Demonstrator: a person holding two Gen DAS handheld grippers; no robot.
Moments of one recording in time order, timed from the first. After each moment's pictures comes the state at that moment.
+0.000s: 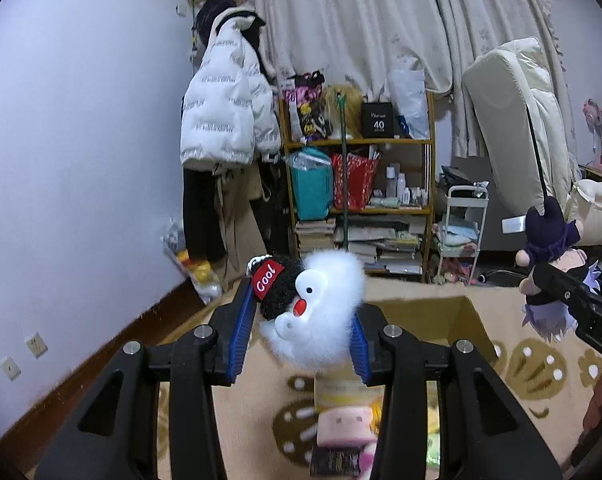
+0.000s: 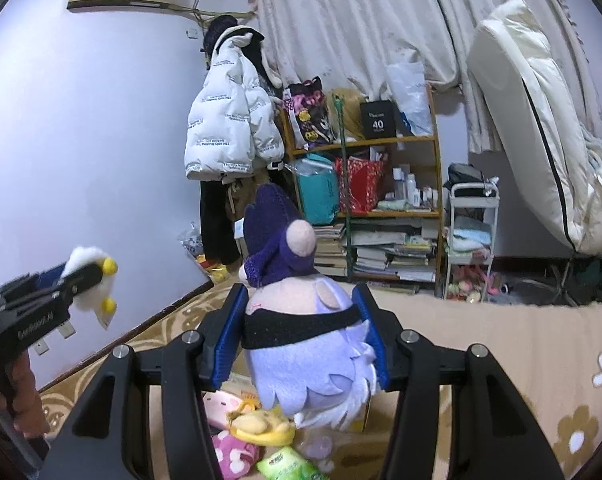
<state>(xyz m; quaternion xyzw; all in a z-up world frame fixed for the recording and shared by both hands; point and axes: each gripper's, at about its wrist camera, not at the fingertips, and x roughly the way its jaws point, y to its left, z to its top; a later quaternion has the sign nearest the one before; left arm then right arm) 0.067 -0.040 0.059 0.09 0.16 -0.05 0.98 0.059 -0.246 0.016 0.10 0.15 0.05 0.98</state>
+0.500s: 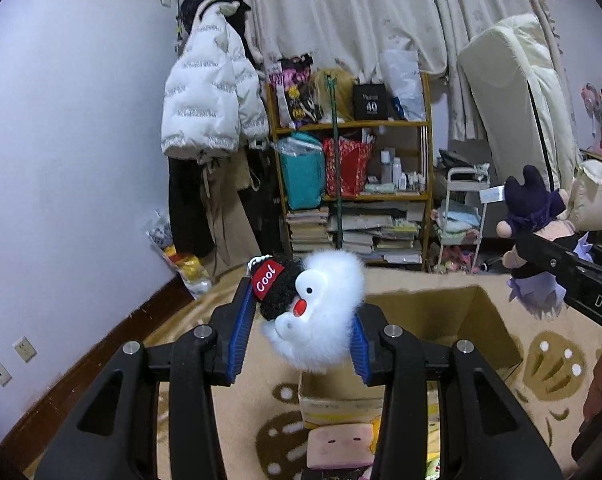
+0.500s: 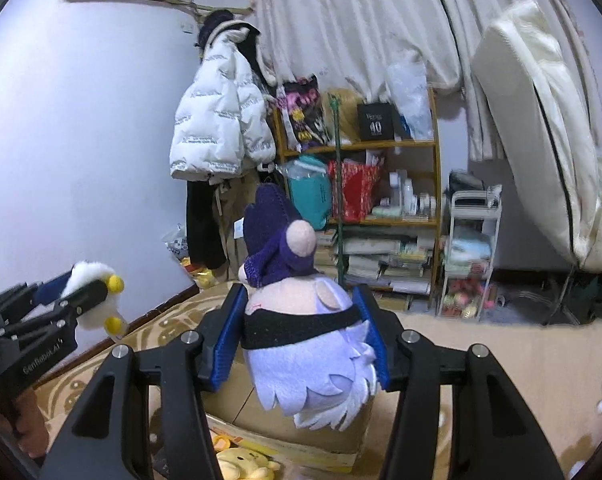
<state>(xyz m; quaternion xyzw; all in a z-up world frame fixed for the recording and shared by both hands) 0.121 -0.061 0.011 0.10 0.18 -0.06 0.98 0.122 -0.246 -0.005 0.11 0.16 0.04 0.98</state>
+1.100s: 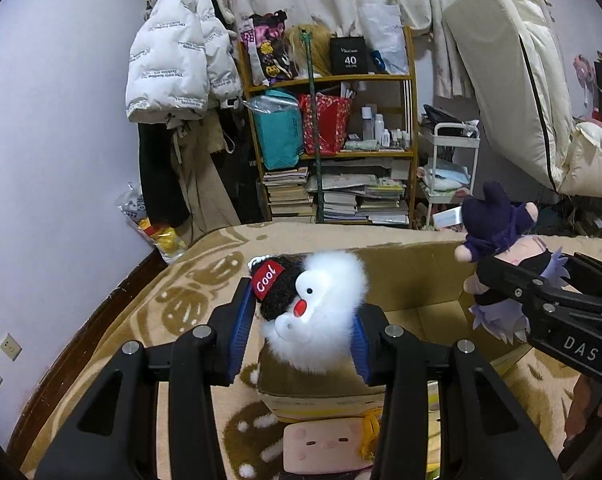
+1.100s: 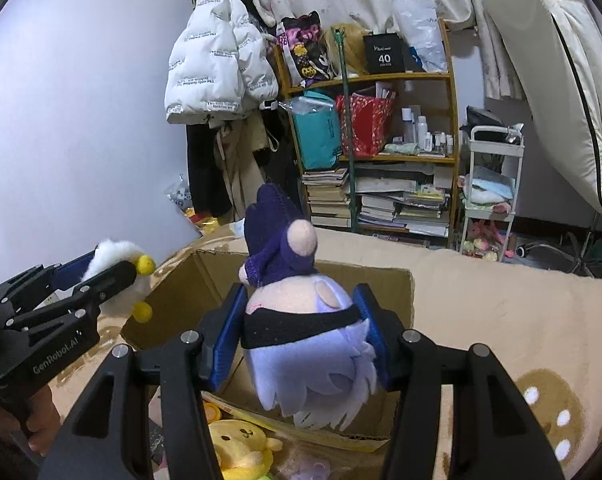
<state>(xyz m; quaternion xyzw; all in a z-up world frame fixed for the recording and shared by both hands) 0.163 -0.083 -0.047 0.12 0.24 -0.09 0.96 0.160 -0.237 -0.074 0.11 0.25 0.06 0.96</state>
